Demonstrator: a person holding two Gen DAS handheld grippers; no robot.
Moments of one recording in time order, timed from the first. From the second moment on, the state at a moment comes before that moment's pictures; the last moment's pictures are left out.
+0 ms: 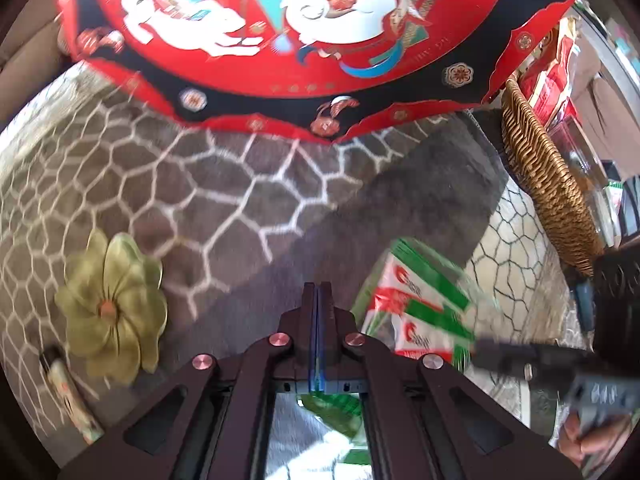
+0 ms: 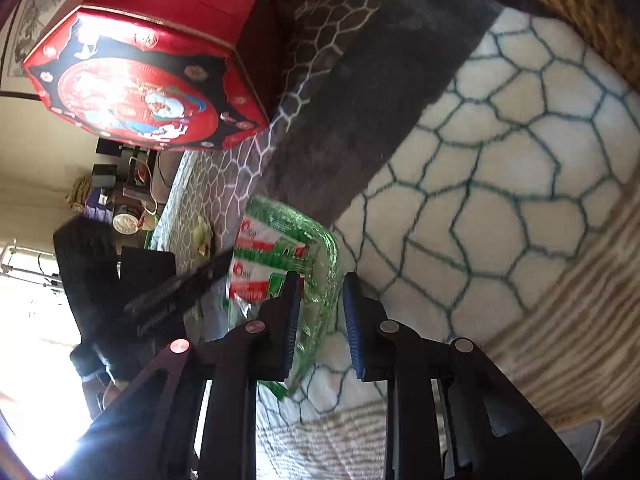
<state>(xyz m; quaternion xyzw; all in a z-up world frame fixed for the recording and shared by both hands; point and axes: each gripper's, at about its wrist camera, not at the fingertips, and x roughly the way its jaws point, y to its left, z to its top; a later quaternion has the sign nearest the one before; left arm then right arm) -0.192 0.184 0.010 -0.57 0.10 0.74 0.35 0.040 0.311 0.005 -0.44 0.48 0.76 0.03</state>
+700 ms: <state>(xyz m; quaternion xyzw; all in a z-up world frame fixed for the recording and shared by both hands) -0.172 0.175 0.013 -0.57 0.09 0.75 0.31 0.043 0.314 0.001 -0.45 0.46 0.76 0.02</state>
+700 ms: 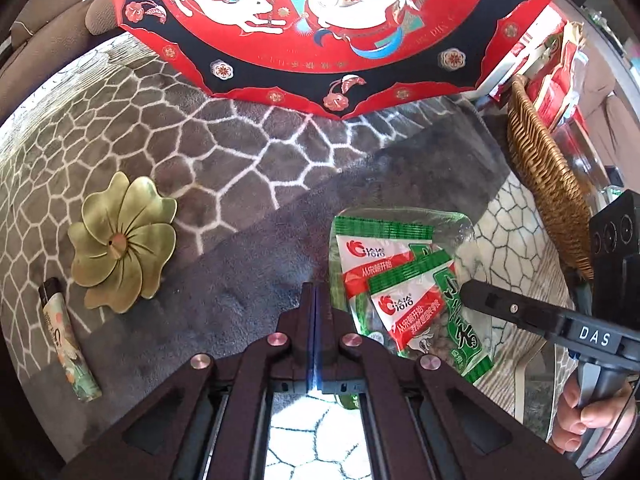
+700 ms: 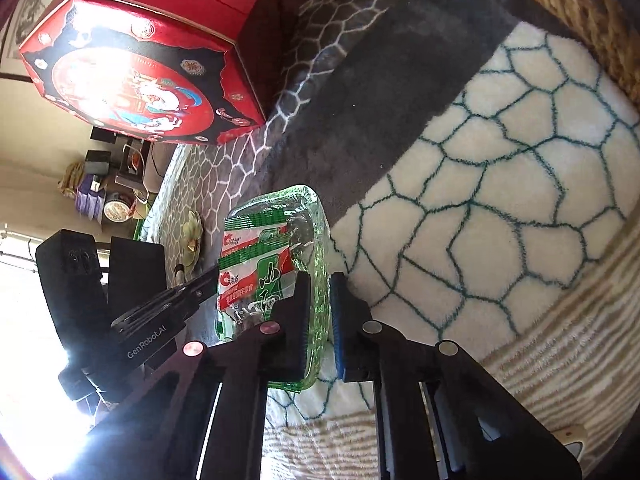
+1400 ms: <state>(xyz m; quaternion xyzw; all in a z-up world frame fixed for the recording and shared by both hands) -0.192 0.119 -0.004 -0.64 -0.13 0.69 0.33 0.046 0.322 -0.011 -0.44 0.48 0.76 -0.01</state>
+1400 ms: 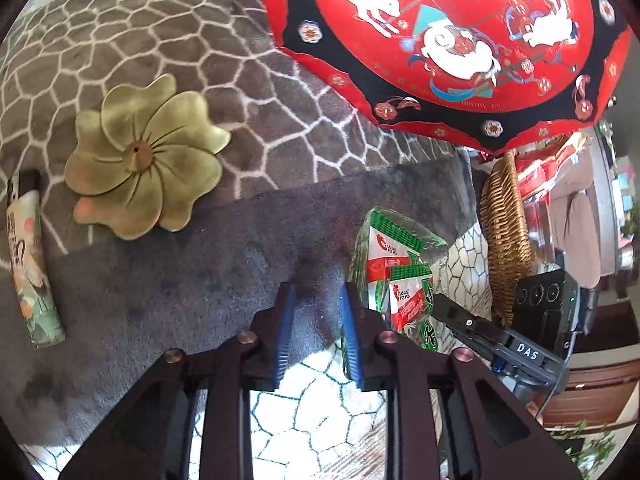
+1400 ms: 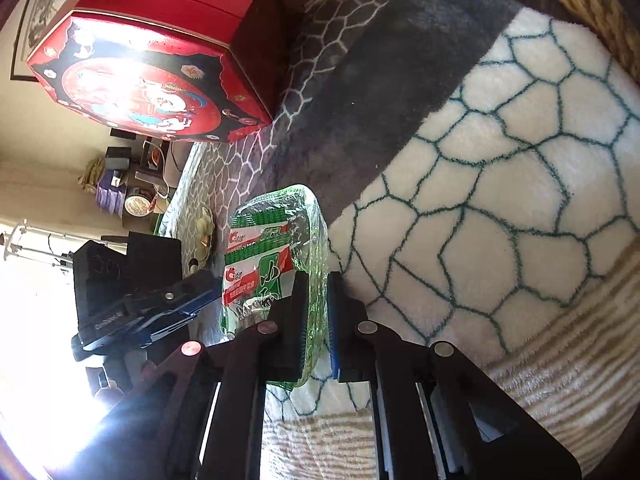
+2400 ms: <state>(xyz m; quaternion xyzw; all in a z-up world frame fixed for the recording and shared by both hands) -0.174 0.034 0.123 -0.57 -0.11 0.76 0.29 -0.028 0.198 0.139 -0.47 0.38 0.79 -0.09</state>
